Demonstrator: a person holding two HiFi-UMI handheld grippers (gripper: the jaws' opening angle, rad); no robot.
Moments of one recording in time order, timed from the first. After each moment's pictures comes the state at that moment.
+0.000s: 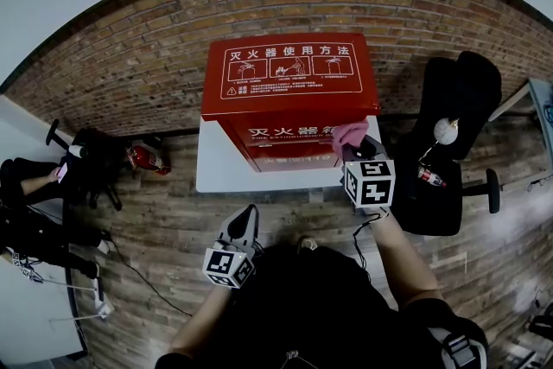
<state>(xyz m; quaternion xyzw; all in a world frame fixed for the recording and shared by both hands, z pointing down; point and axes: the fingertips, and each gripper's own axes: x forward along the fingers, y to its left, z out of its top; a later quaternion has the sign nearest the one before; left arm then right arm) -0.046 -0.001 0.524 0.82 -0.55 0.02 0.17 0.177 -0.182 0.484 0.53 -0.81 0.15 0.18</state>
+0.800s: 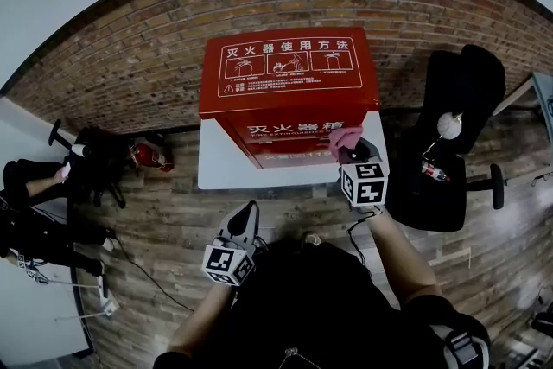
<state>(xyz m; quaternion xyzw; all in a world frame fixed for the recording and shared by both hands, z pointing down) -0.043 -0.005 0.518 0.82 -0.55 0.03 0.16 0.172 -0.184 0.535 0.52 -0.82 0.16 0.16</state>
